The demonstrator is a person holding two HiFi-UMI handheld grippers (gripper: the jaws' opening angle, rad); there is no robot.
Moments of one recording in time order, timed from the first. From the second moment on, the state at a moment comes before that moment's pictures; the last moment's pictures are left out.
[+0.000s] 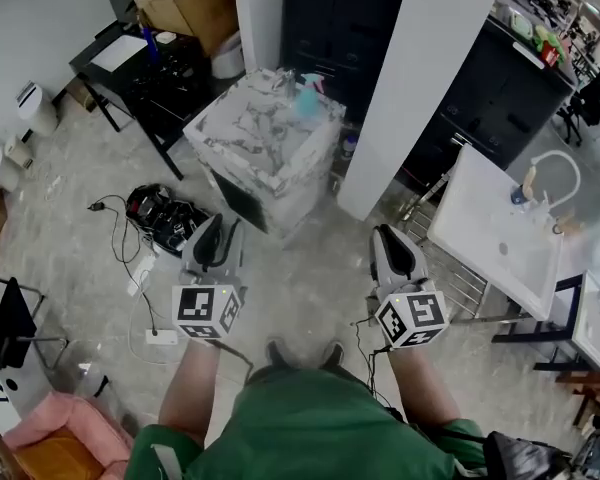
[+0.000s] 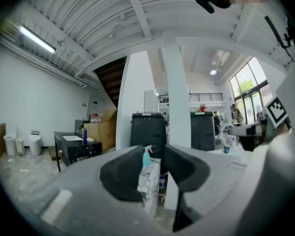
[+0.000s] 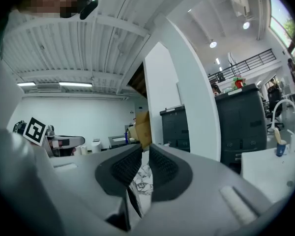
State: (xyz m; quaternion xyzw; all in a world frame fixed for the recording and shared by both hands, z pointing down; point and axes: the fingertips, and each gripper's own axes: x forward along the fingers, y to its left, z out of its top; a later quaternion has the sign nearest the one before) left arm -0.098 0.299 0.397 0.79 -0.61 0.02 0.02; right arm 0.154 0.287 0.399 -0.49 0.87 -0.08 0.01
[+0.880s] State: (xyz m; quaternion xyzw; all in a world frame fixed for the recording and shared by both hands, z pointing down) left arm -0.200 0.259 0.395 0.80 -0.60 -0.02 0.04; right arm 0.067 0.252 0.384 -0.50 0.87 -0.05 -0.01
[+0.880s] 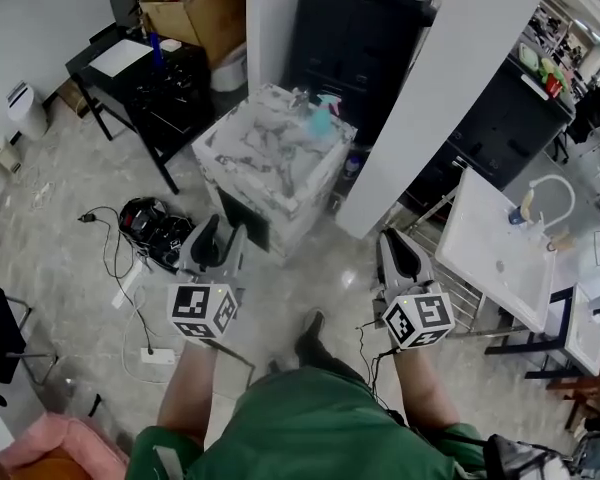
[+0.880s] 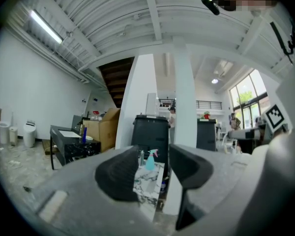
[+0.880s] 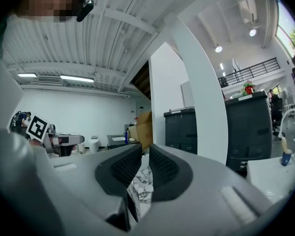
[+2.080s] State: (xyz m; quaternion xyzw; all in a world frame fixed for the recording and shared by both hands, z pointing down) left arm -0.120 0.022 0.388 0.78 -0.63 0.03 0.02; right arm 0.122 -0.017 0.409 -0.43 0.90 -0.11 0.02
